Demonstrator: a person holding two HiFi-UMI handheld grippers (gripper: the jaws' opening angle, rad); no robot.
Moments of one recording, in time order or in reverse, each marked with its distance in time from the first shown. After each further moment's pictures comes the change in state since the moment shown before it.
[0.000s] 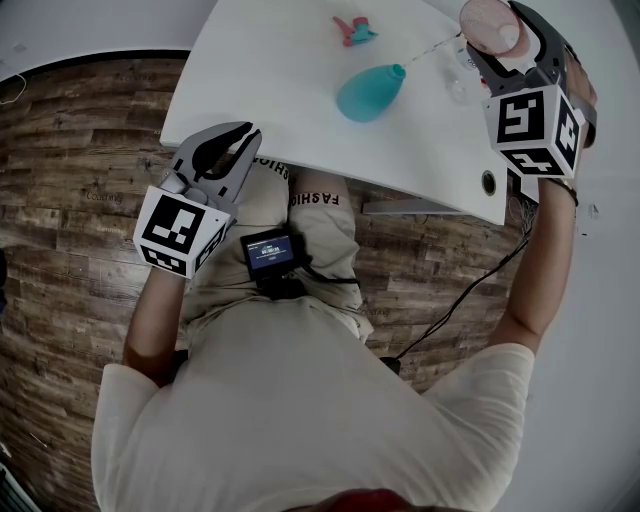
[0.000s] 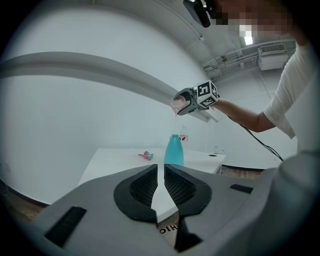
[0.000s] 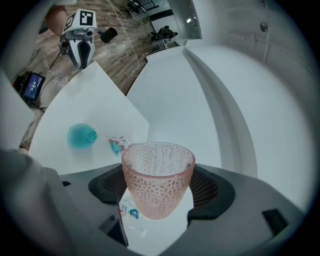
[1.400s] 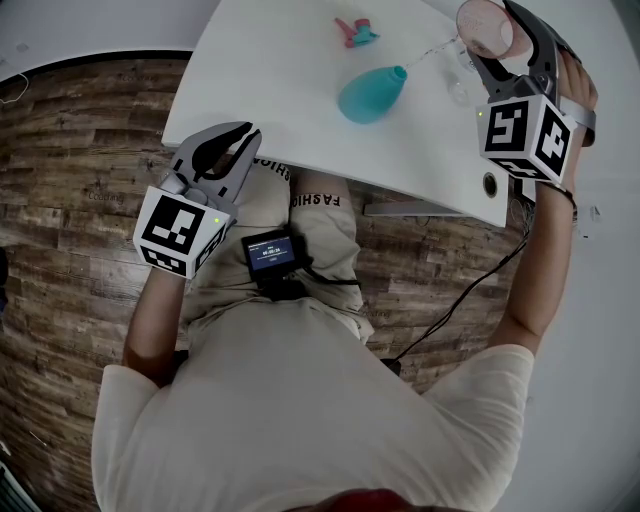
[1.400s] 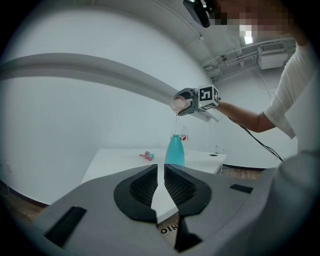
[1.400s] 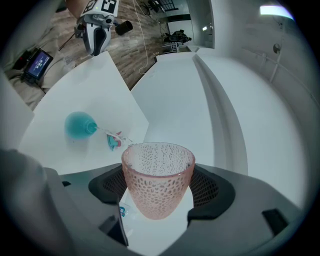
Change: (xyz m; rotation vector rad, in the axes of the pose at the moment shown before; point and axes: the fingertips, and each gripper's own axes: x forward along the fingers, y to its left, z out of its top) left arm -0.001 0.003 0.002 0.005 0.001 0.008; right arm 0.002 0.002 0.005 -0.153 -0.013 -0.073
